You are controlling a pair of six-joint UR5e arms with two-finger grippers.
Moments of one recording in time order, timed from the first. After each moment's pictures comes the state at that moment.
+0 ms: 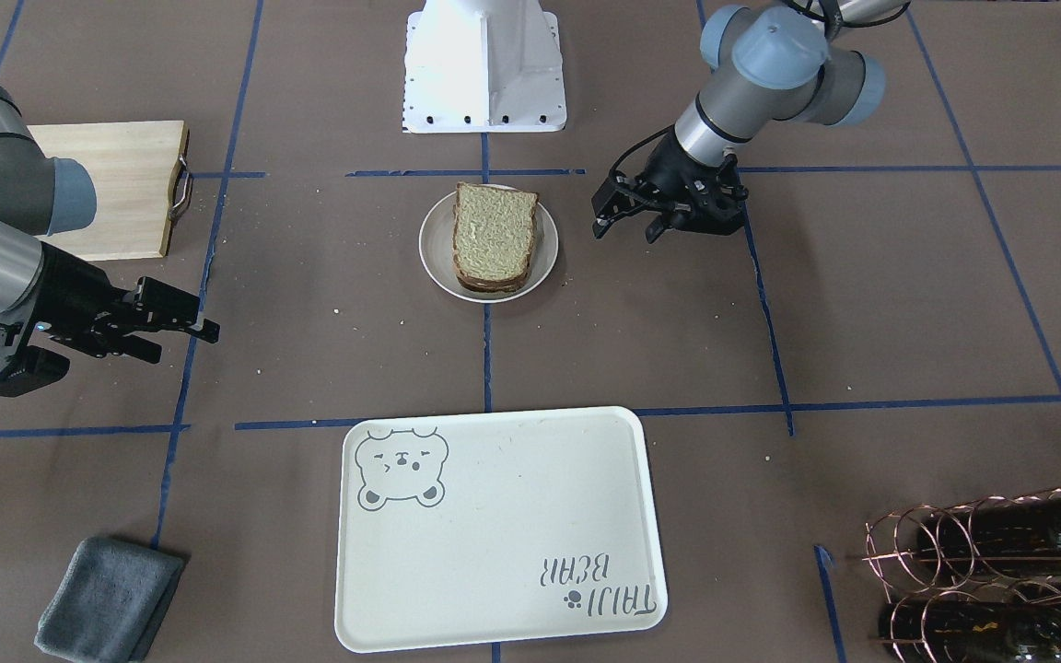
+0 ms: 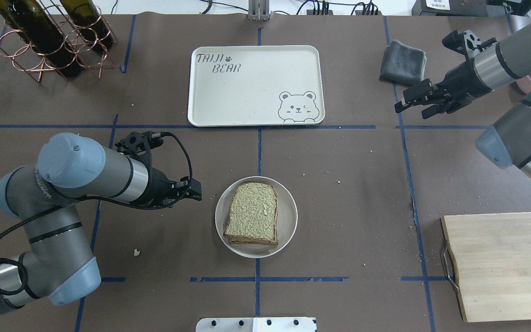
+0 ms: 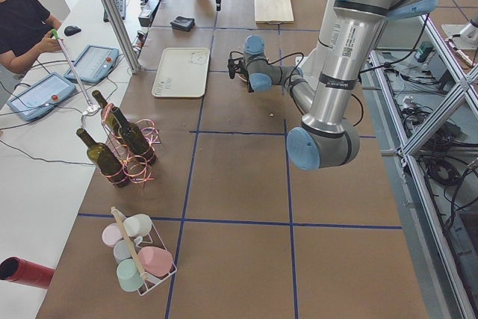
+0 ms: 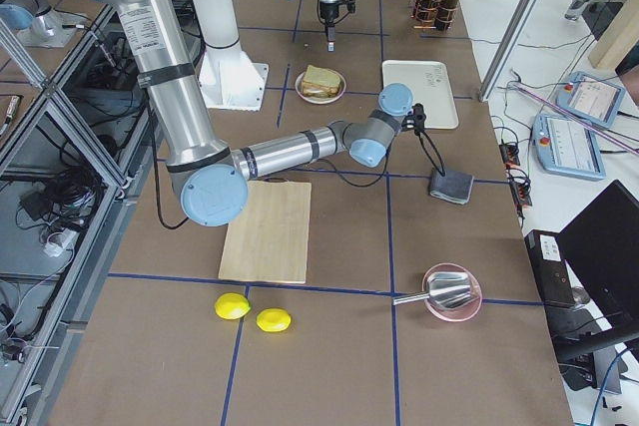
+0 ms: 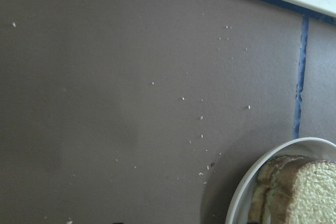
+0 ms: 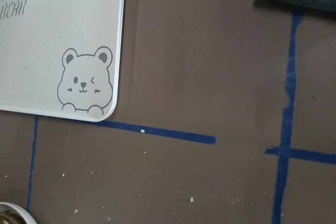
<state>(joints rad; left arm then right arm) -0.50 -1.92 -1.82 -2.07 -1.95 -1.48 1.06 -1.26 1.50 -0.84 2.49 0.96</state>
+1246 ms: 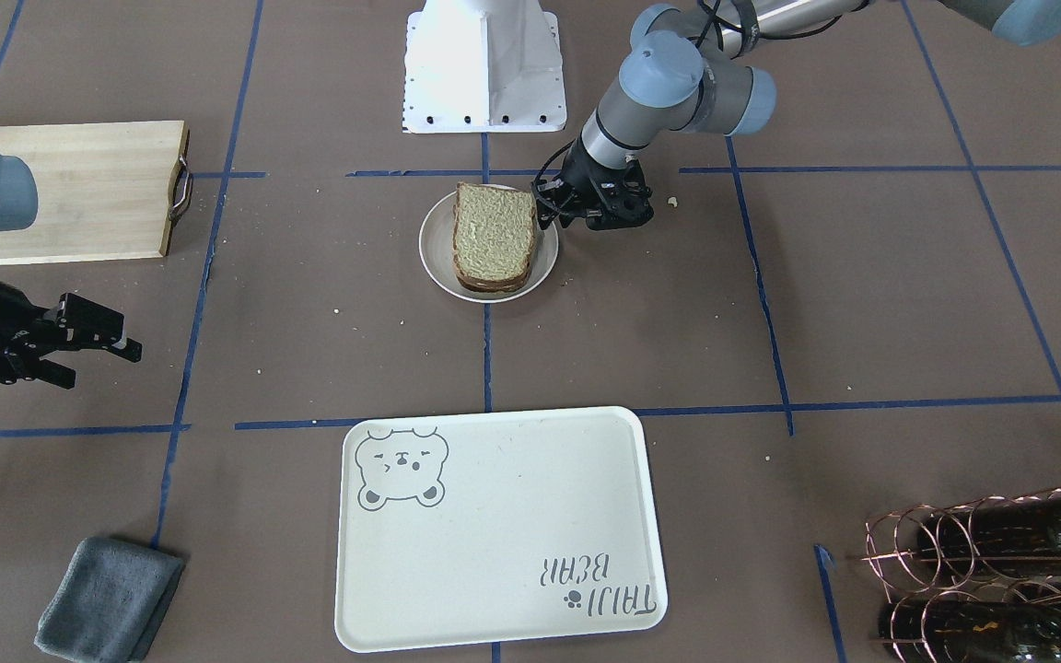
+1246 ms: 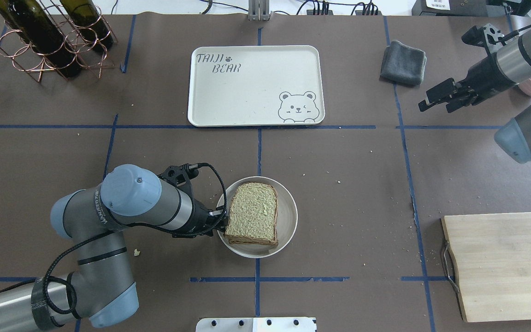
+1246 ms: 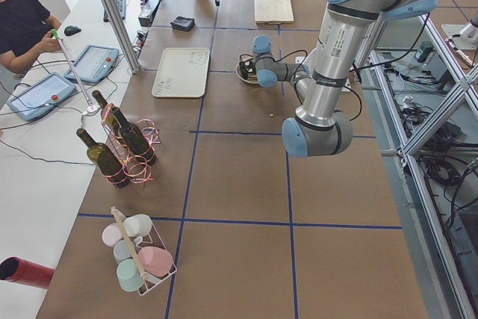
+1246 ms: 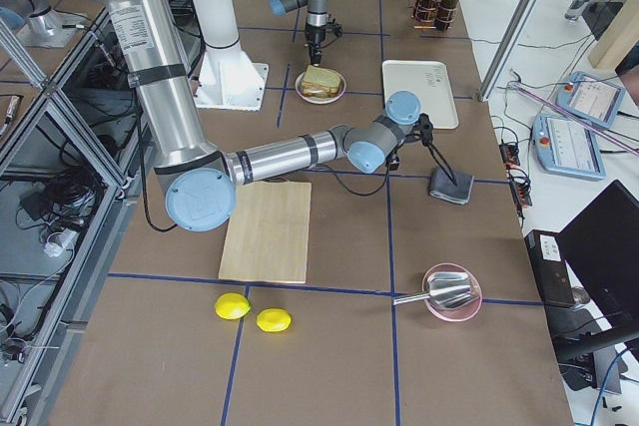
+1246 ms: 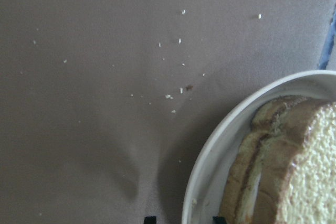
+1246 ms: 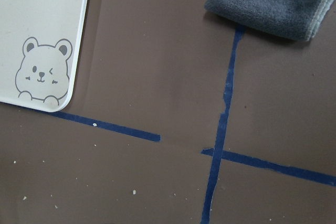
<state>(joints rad) -0.39 -2.02 -1.71 -2.06 -1.95 -1.66 1.10 -1.30 1.52 -0.98 2.49 0.75</state>
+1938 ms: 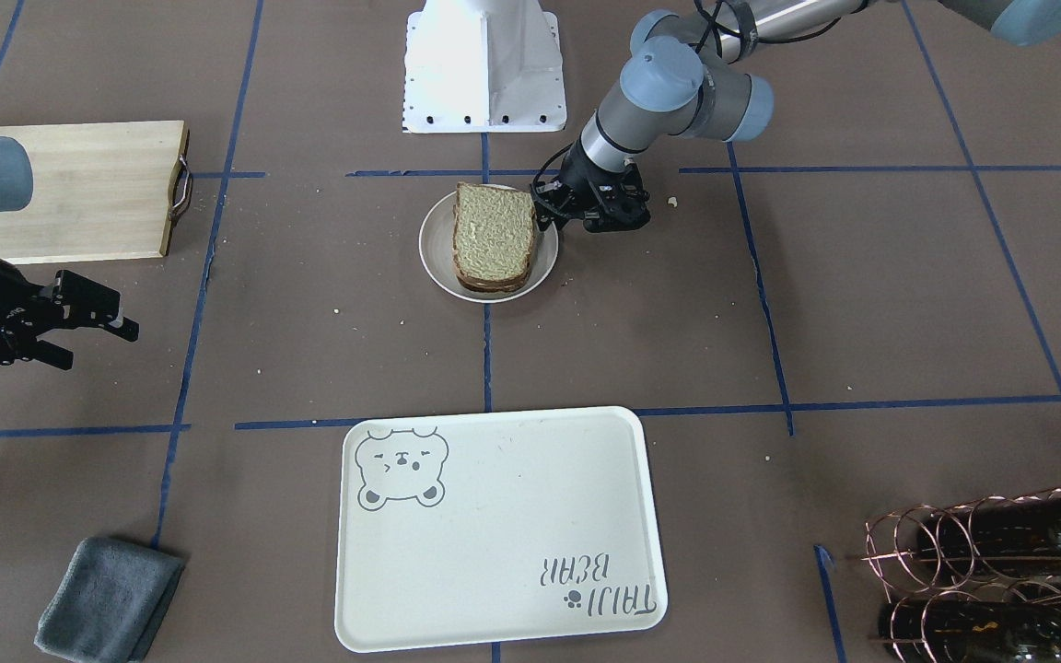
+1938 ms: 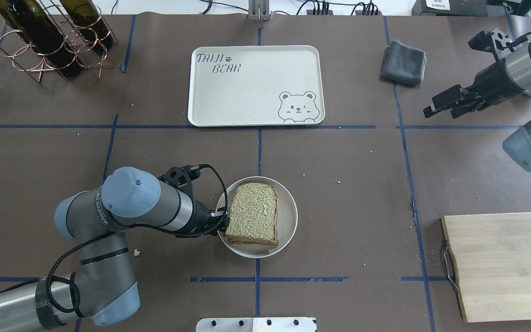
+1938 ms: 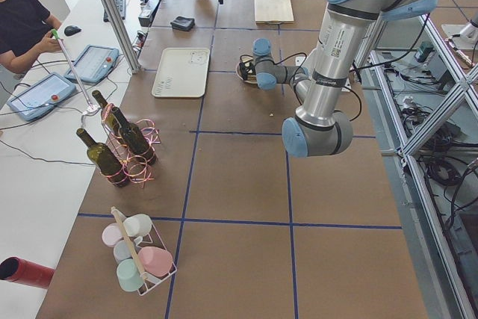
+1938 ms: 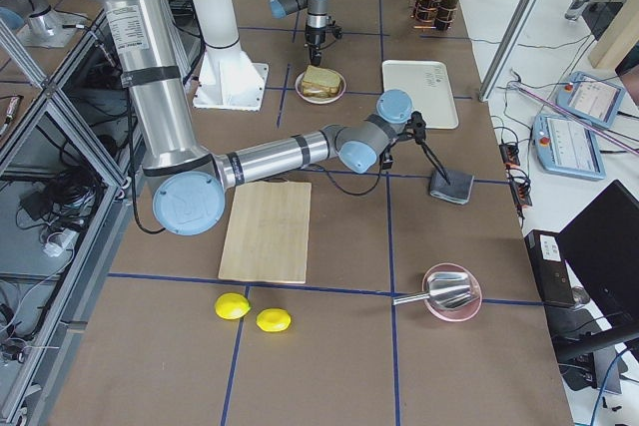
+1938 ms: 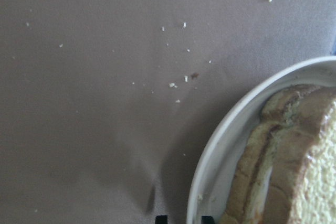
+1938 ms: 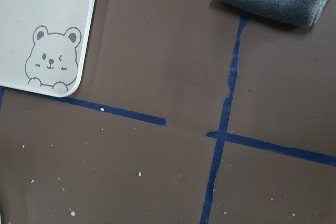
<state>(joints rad) -0.39 -2.02 -1.68 -2.14 -1.95 -1.65 1.10 -1.34 1.58 -0.98 2.49 0.75</state>
